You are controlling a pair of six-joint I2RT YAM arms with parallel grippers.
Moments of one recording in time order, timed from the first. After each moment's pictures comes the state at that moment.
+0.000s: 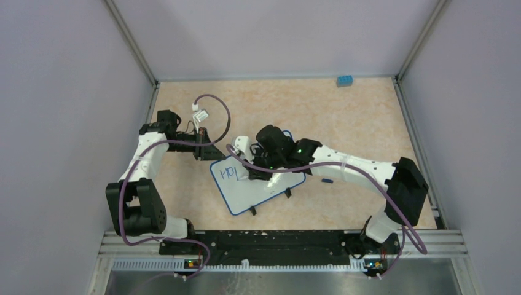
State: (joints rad) left arm 0.10 1.42 1.09 -1.02 1.21 0.52; right arm 1.03 1.60 1.29 -0.44 -0.30 -0.24
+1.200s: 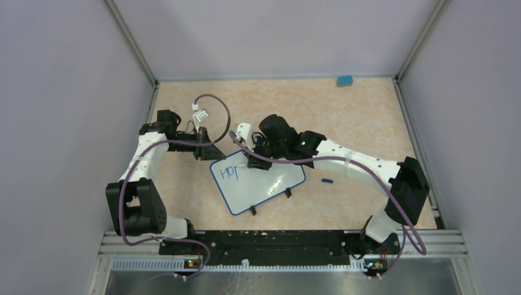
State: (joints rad) left arm 0.10 1.42 1.09 -1.00 1.21 0.52; right arm 0.98 1.60 1.36 -0.43 -0.28 -0.23
